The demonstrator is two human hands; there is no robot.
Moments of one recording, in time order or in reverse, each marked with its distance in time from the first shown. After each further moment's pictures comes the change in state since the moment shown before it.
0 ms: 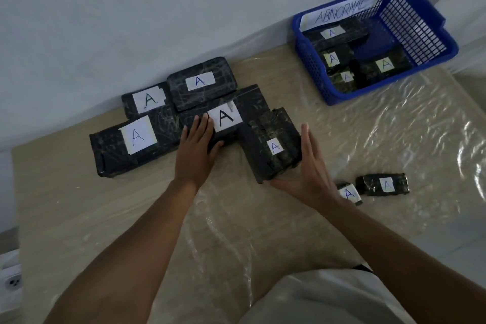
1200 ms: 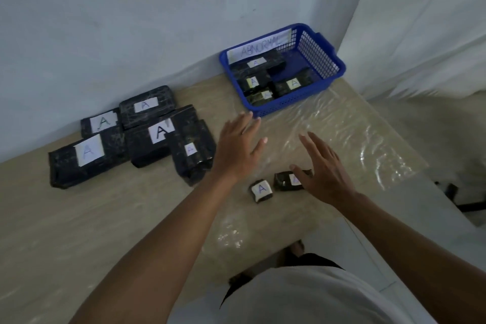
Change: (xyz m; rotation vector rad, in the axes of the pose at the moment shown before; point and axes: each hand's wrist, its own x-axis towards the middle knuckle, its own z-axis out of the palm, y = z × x) left_hand 0.011 0.302 -0.004 -0.117 0.067 0.227; right_hand -0.069 0.131 -0.190 -0.281 0.074 -0.083
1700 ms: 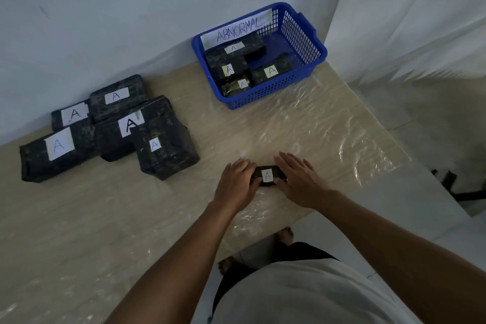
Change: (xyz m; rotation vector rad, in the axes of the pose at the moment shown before) left_hand -0.047 0.039 0.109 0.007 -0.406 -0.154; right_hand -0.002 0.071 0.027 -0.081 -0.472 0.004
